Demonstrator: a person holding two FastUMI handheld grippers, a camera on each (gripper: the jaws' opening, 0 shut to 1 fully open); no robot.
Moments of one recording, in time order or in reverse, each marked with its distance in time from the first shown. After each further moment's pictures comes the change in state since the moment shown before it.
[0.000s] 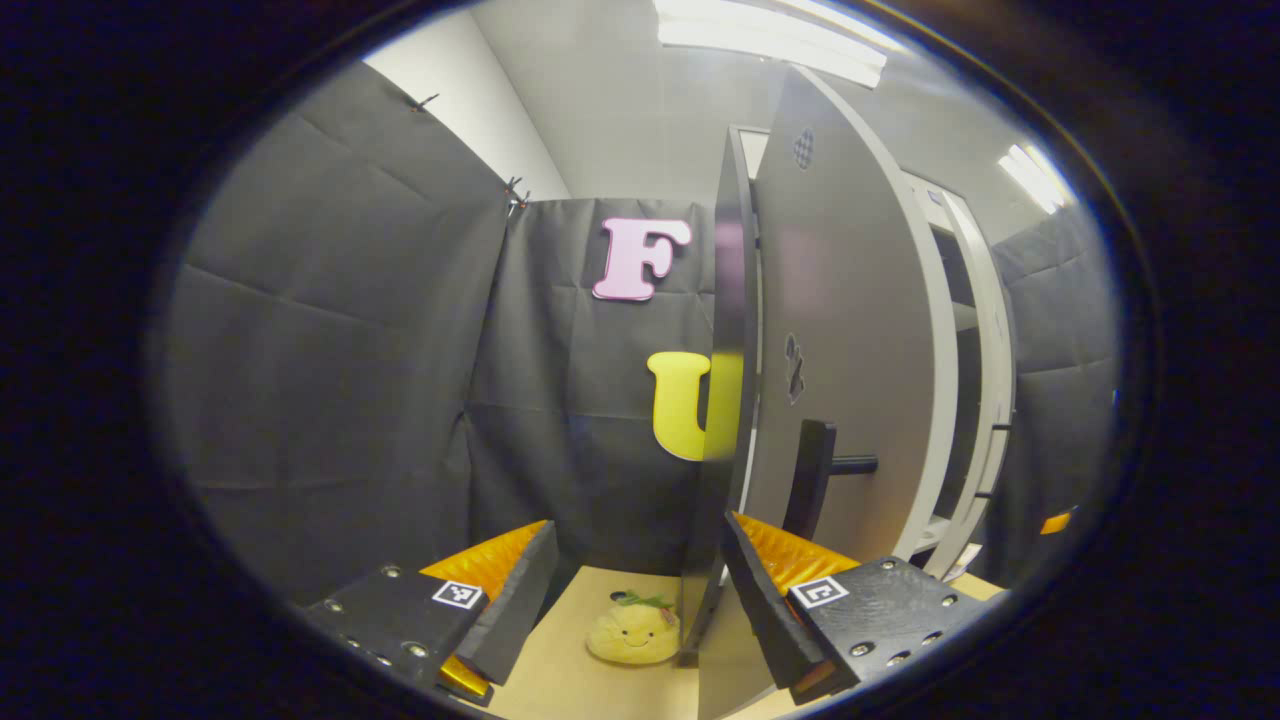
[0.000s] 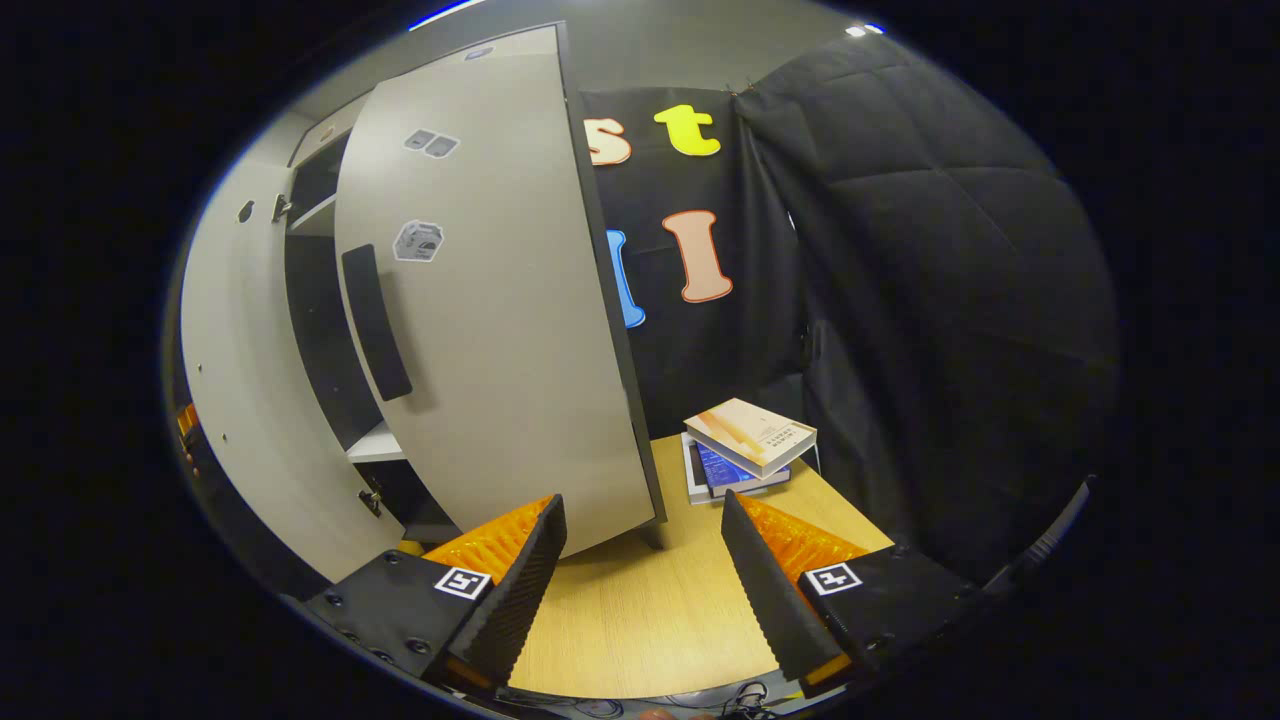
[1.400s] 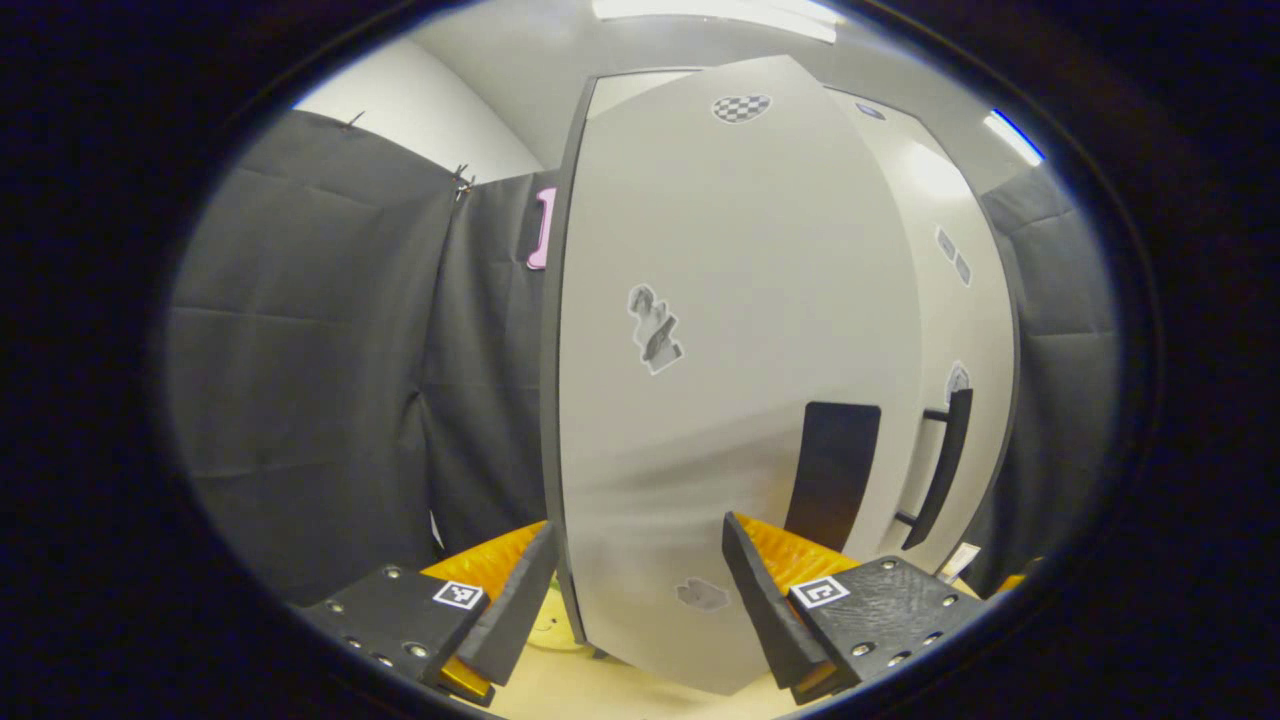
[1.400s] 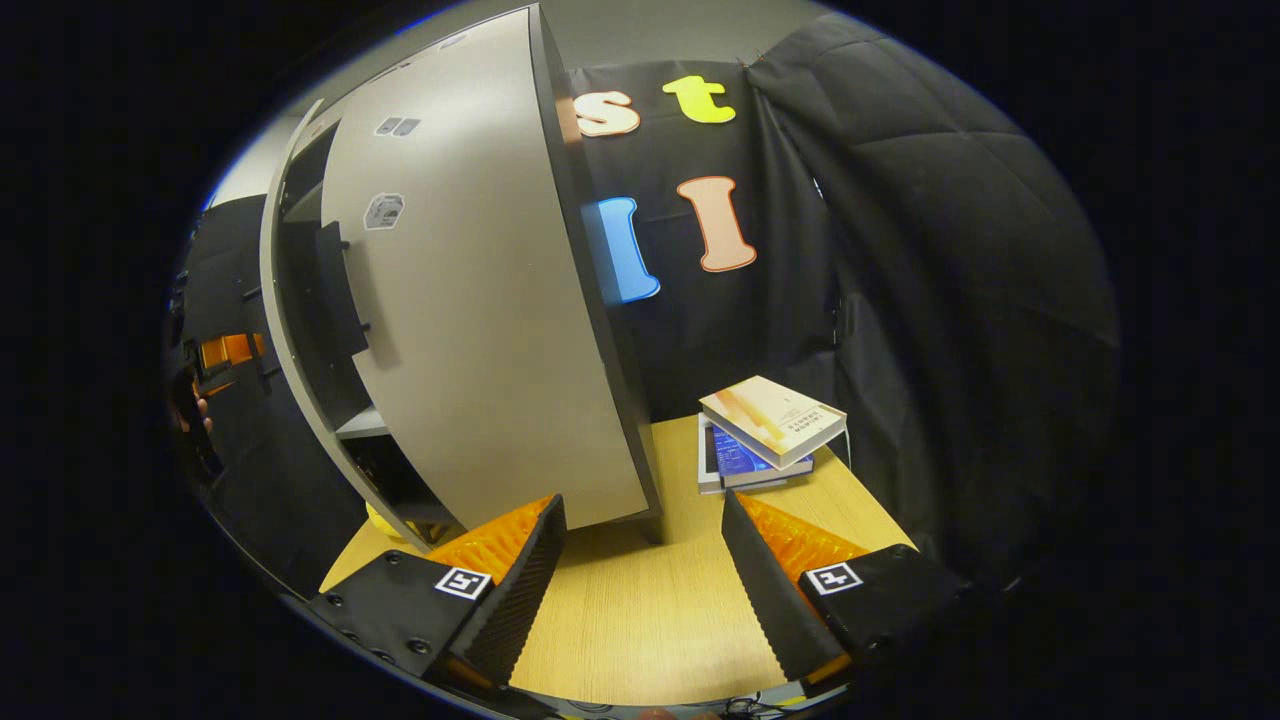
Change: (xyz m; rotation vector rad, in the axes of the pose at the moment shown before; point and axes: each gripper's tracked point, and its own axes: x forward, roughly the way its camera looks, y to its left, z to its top) left arm 0.045 -0.227 -0.034 0.007 0.108 0.018; right arm 0.040 -0.035 -0.023 -0.046 0.077 0.097
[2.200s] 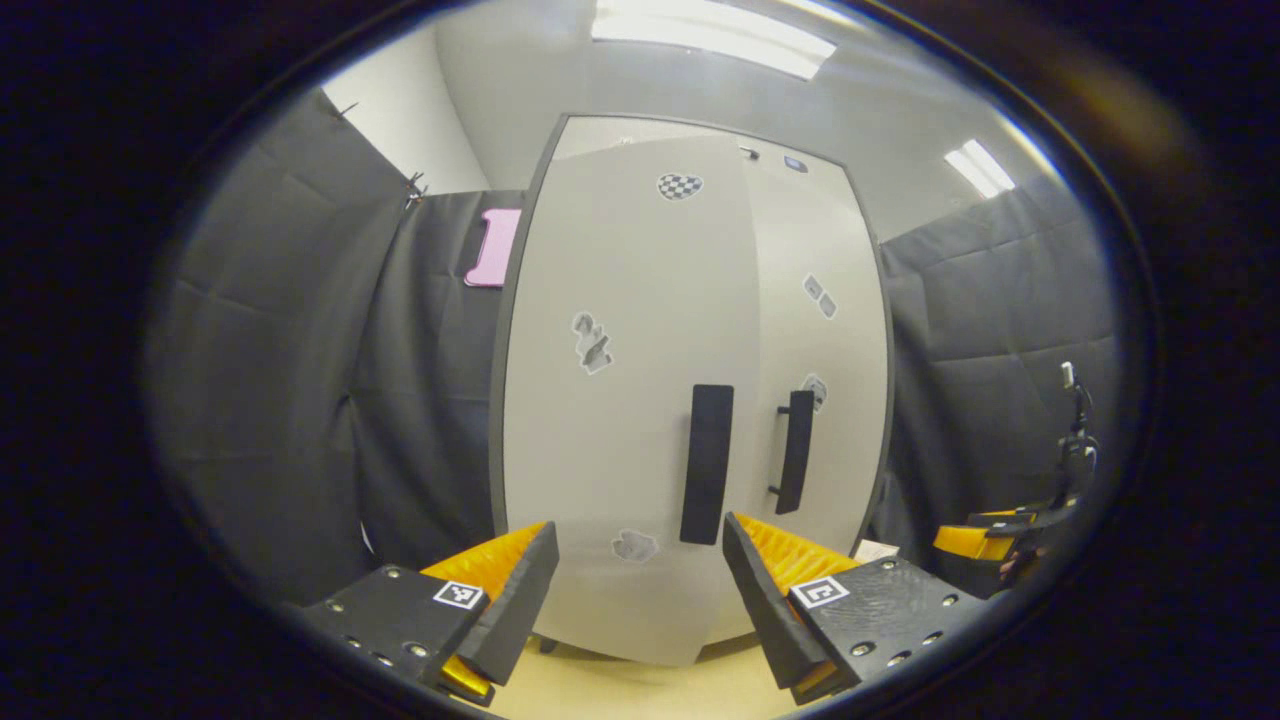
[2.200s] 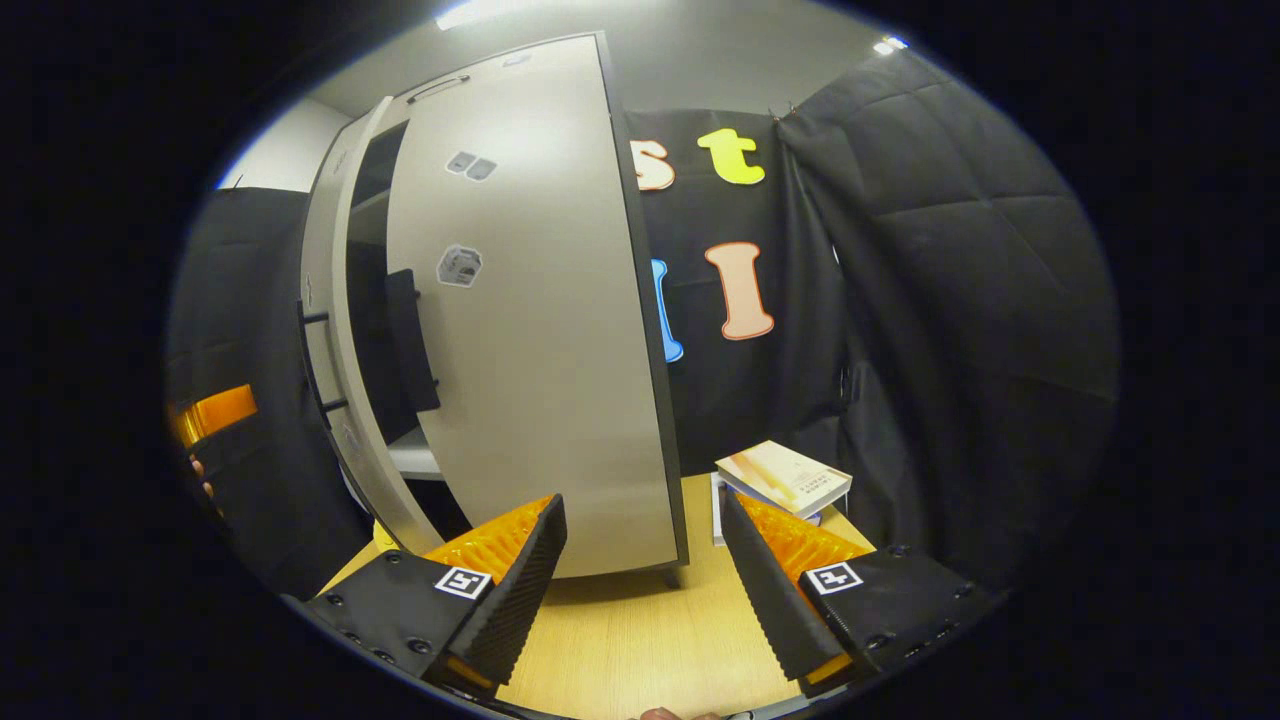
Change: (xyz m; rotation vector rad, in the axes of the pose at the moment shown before) left arm -0.098 -0.018 -0.012 -0.032 -0.096 -0.282; right arm -0.035 0.068 0.068 -0.074 -0.211 -0.024
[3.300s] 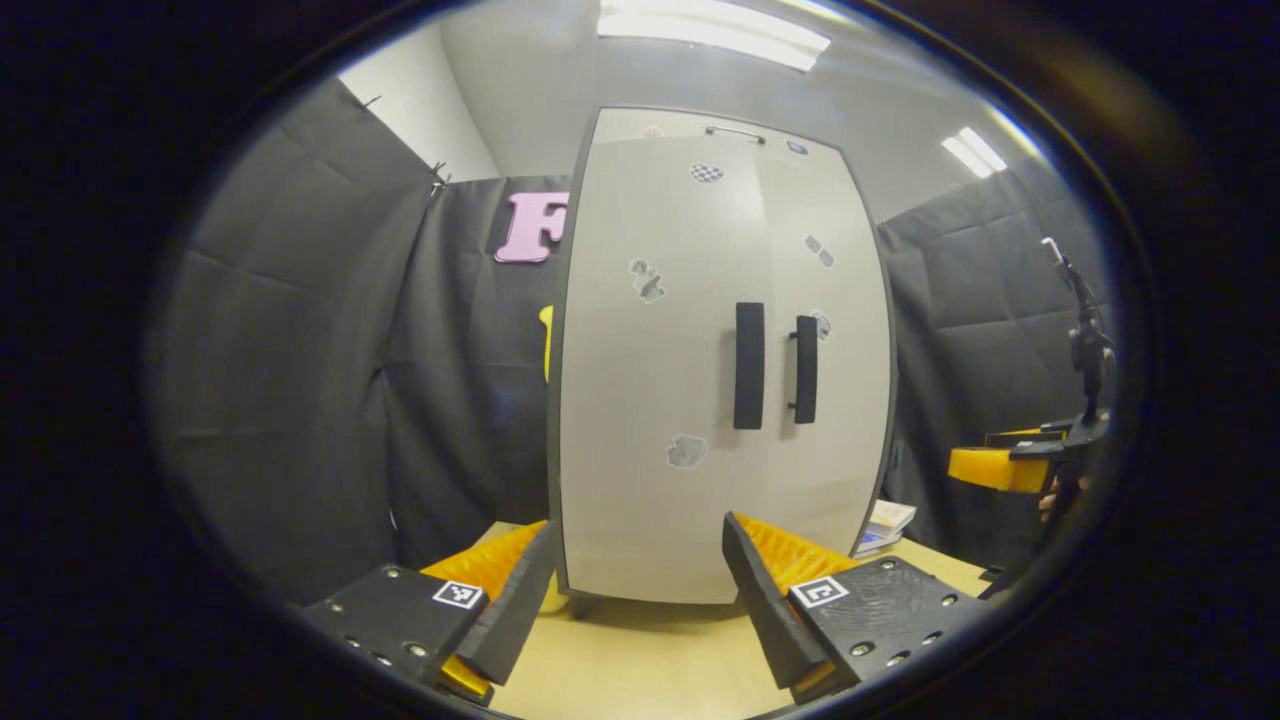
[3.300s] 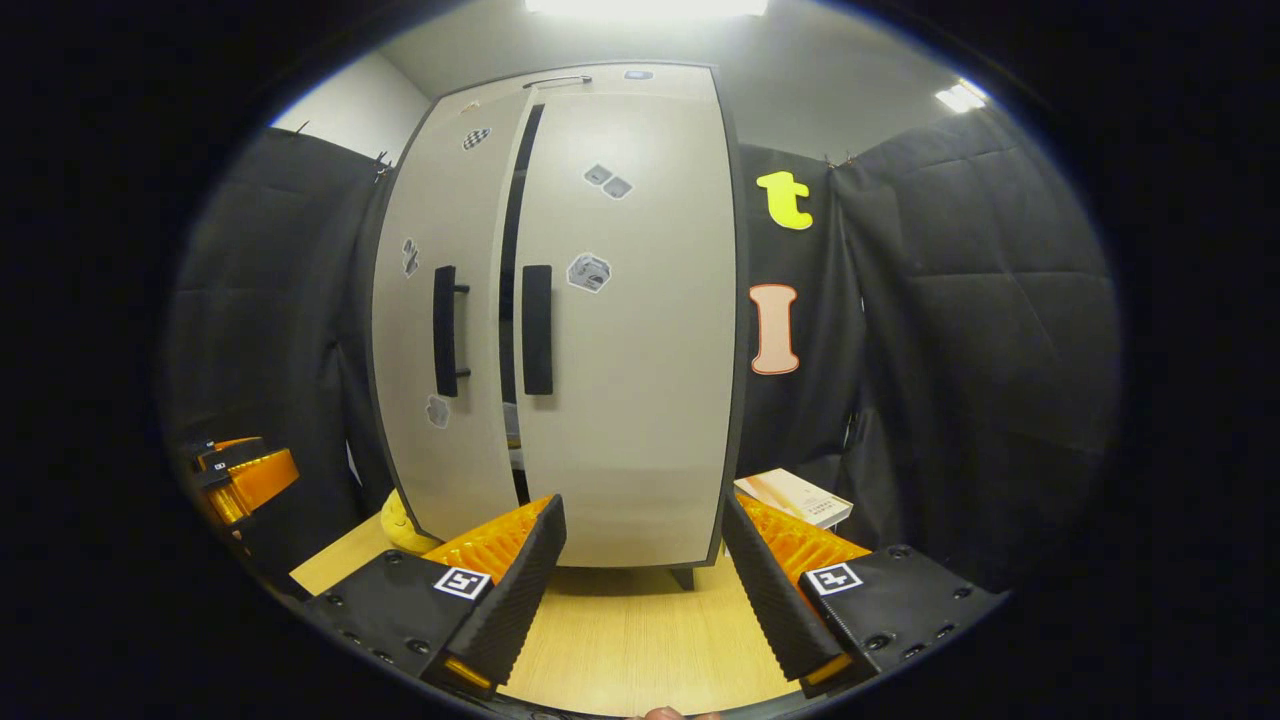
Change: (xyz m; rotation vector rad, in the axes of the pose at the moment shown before) left arm -0.063 0.044 -0.076 0.024 0.044 0.058; right arm -0.037 0.079 -0.017 -0.163 -0.029 0.003
